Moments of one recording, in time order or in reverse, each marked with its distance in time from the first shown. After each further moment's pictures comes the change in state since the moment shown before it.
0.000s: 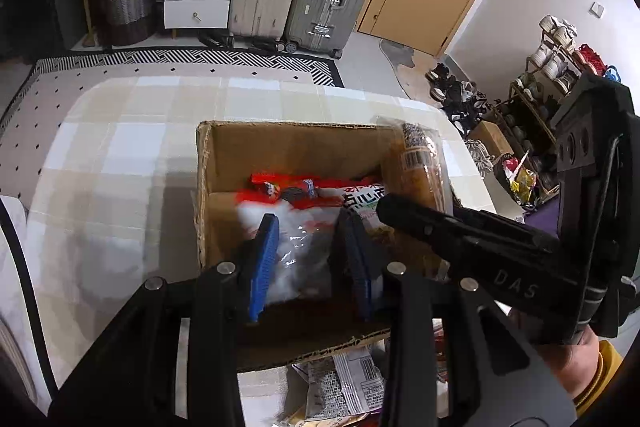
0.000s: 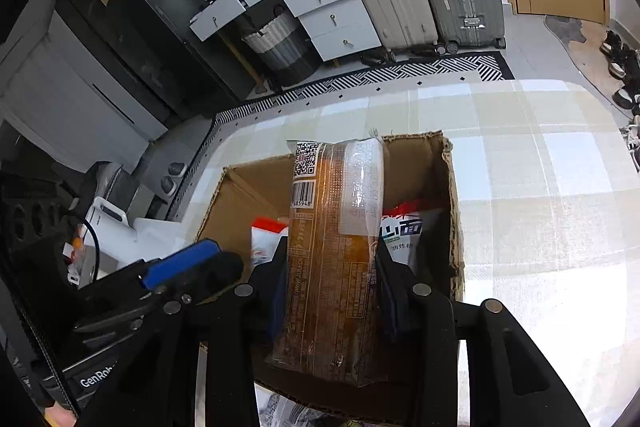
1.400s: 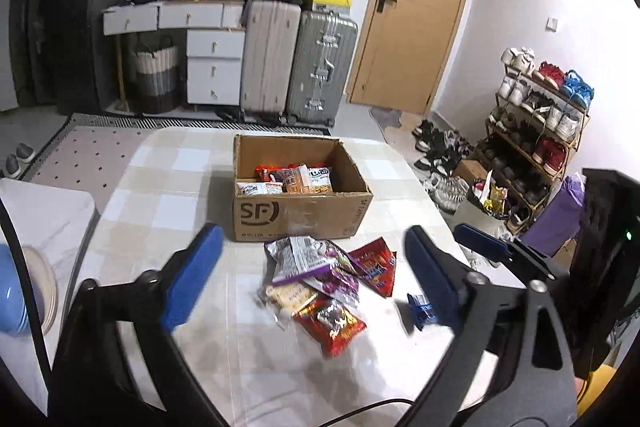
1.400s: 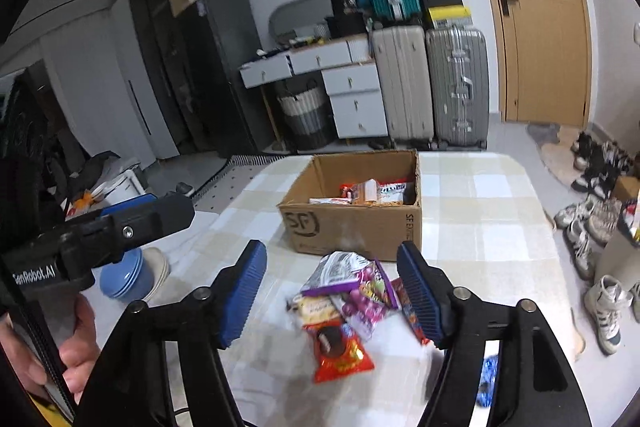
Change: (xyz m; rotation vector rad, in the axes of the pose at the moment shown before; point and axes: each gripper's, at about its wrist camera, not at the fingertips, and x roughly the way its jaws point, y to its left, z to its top) left arm -0.292 -0.074 -0.199 0.060 -0.329 0.048; right arm -0.232 0.078 -0.220 -0.248 -0.366 -0.067
